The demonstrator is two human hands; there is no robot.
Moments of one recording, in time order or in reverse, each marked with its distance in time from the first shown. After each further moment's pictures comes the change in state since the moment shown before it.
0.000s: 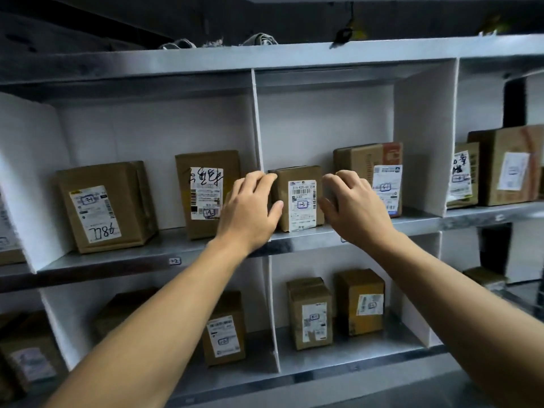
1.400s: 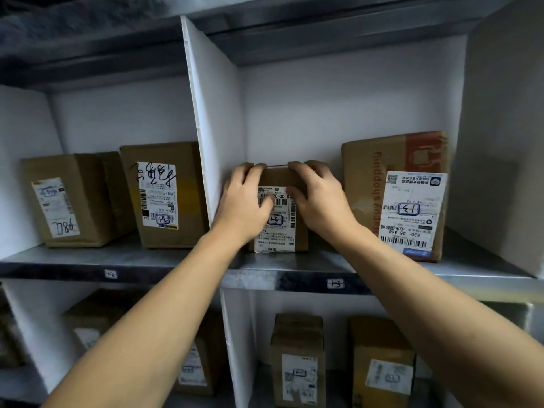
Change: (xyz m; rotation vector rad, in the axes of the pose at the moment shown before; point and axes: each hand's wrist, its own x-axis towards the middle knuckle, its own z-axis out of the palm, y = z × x) left_hand 0.100 0.000 0.147 0.049 0.048 -0.309; right_hand 0.109 0.094 0.137 0.598 -0.091 -0.088
